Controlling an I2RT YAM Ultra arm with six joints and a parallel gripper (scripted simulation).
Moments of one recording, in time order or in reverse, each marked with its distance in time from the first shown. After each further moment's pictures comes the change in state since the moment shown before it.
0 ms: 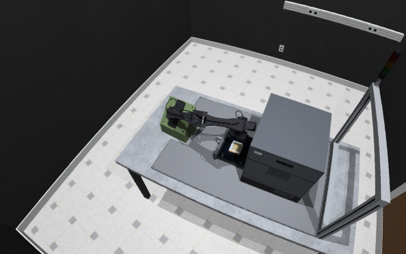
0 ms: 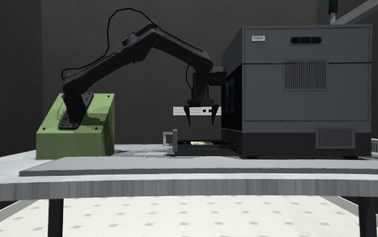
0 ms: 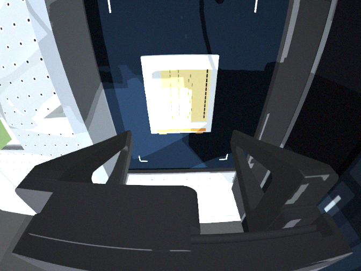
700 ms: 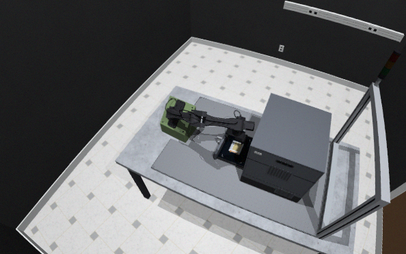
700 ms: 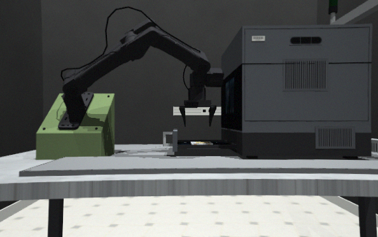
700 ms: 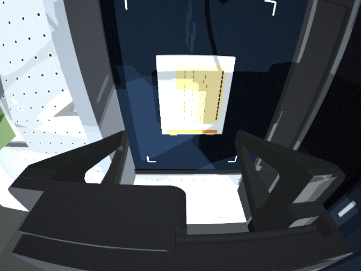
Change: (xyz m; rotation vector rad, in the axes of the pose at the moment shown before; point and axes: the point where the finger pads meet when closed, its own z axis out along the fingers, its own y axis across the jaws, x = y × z) arm 0.000 0.014 0.003 -0.017 0.003 -0.016
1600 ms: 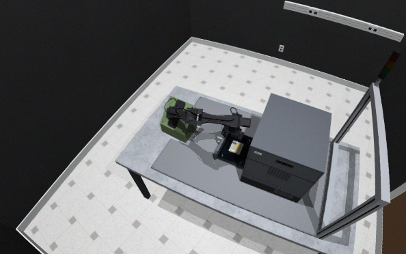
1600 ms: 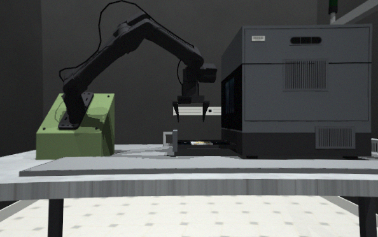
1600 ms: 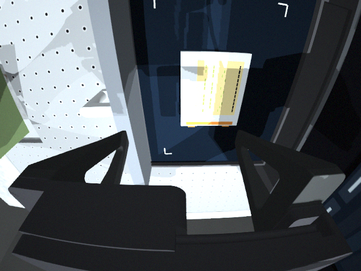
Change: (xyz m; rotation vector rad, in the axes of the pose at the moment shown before) arm 0.002 0.025 -0.017 0.007 0.000 0.007
